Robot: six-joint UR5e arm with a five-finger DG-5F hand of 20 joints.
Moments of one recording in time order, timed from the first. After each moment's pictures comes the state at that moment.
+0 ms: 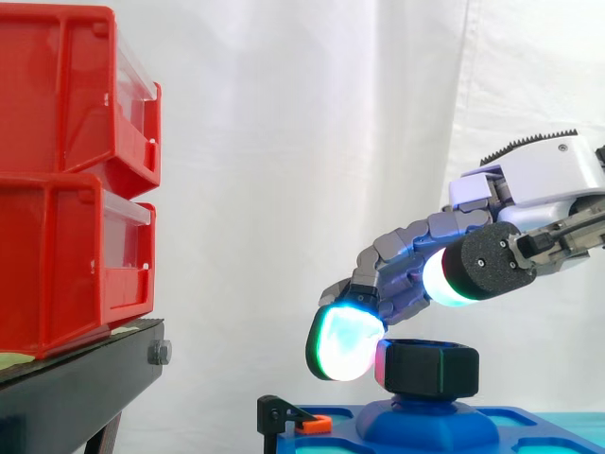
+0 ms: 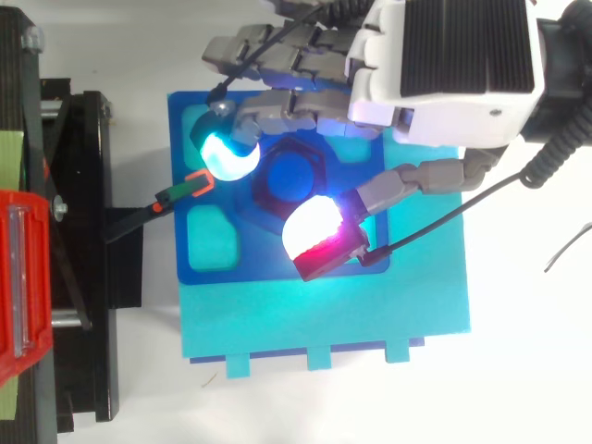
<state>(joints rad) 0.04 -2.16 -1.25 -3.04 -1.49 -1.15</state>
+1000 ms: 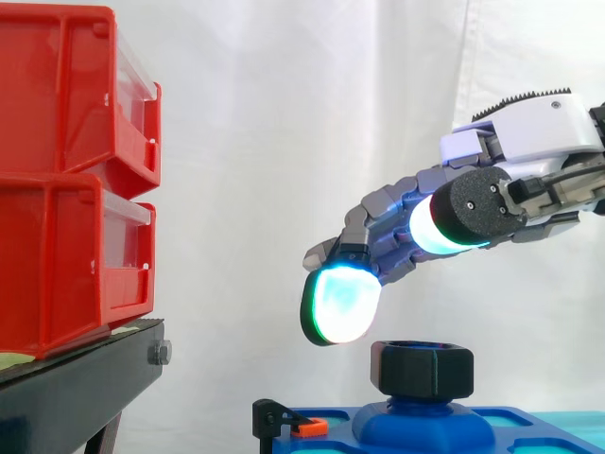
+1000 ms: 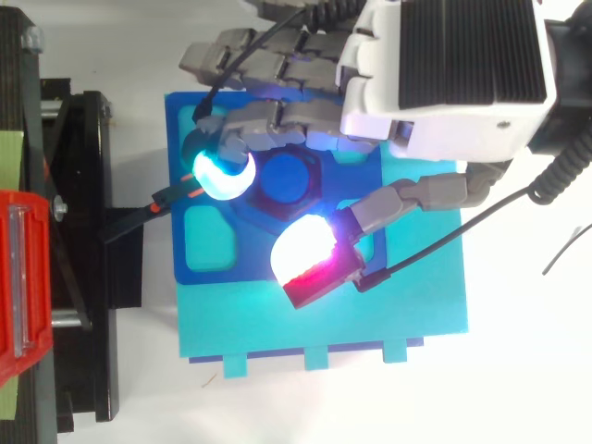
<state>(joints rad) 0.06 -2.16 -1.19 -3.07 -1.50 -1.15</state>
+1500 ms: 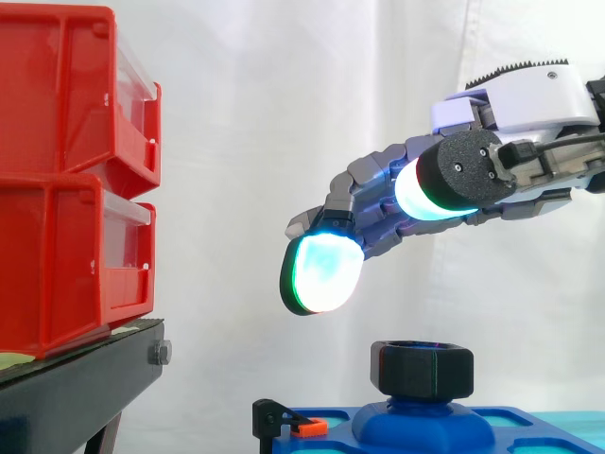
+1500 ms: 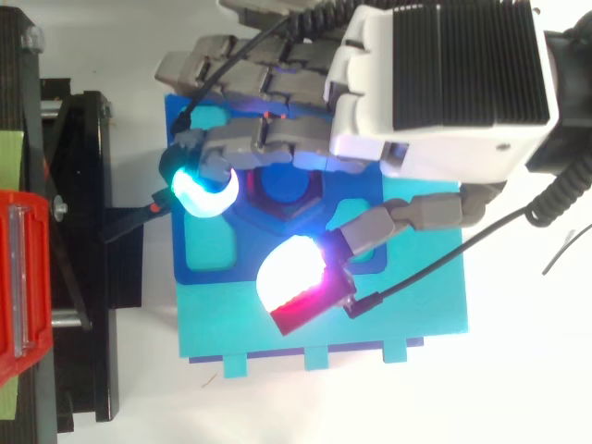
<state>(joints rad) 0.08 -2.16 -1.17 -3.06 -1.49 -1.18</state>
